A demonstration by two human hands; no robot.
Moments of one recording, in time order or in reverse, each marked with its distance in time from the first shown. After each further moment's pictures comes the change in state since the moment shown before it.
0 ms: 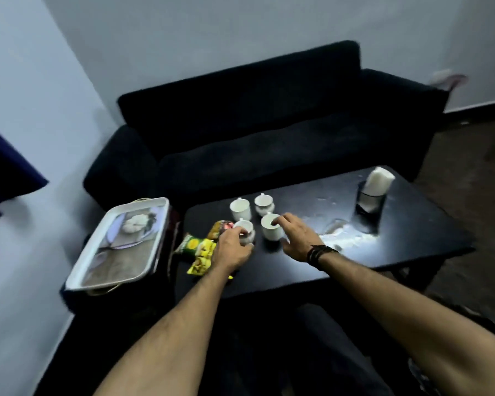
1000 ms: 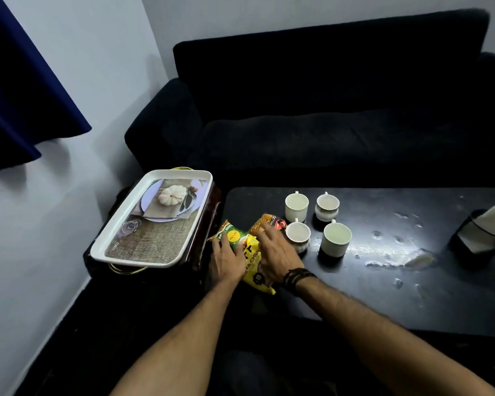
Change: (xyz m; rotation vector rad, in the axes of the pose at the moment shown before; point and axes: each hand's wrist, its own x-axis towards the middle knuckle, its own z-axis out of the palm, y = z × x) left_hand 0.065 -0.178 0.016 -0.010 0.273 -0.477; right_hand 0.111 -0.101 0.162 -0.048 -0.156 -0.222
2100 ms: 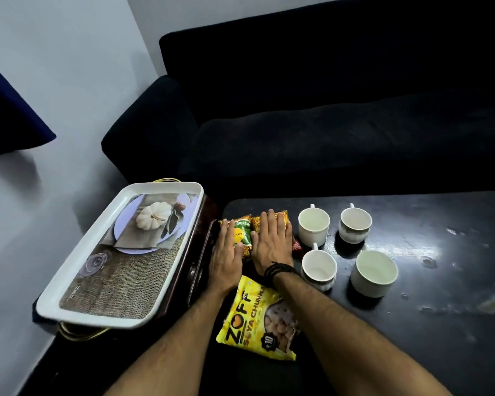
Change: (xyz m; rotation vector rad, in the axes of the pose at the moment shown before) left_hand 0.135 -0.015 0.058 -0.038 -0.019 0.425; right_hand 0.134 0.046 0.083 -0.088 0.063 0.349
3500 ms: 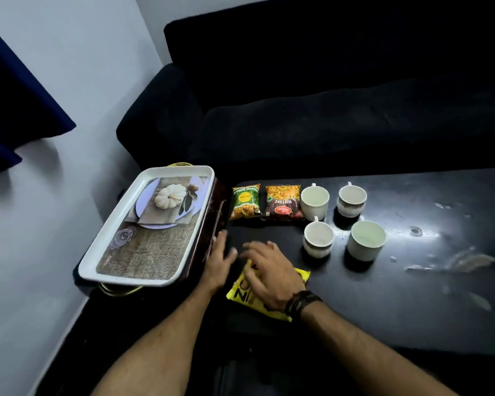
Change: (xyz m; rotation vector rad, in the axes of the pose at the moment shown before) left_hand -0.070 -0.024 -0.043 -0.263 -0.220 -0.237; right_hand -0.135 -0.014 -0.047 0.388 -0.016 -0.452
